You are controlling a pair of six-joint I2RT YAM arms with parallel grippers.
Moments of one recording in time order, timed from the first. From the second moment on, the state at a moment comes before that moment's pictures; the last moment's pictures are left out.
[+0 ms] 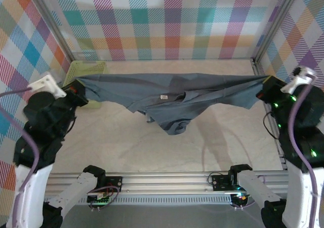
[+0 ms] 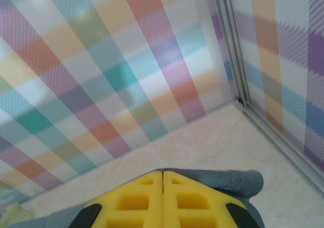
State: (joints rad) left arm -0.32 0.77 1.48 -0.83 -0.29 -0.56; right arm 0.13 0.84 1.70 -1.02 0.25 0.44
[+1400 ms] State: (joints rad) left arm -0.12 2.37 2.29 -1.03 -0.29 -0.57; right arm 0.09 2.33 2.40 -0.91 0.34 0.33
